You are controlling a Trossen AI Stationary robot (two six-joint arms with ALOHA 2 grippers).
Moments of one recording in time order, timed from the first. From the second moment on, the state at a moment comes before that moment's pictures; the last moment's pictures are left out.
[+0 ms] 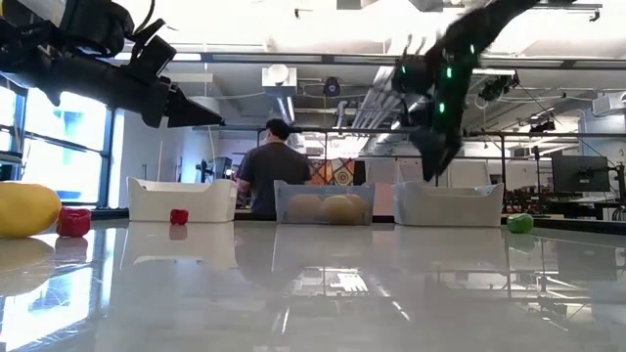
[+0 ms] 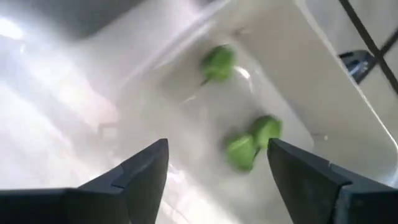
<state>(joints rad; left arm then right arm) 0.30 0.88 0.18 0.54 -0.17 0.35 -0.64 1.57 1.09 -0.73 0.29 0.00</state>
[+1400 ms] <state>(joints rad) 0.30 0.88 0.18 0.57 -0.17 0.43 0.76 1.42 0.91 -1.17 -0.01 0.86</state>
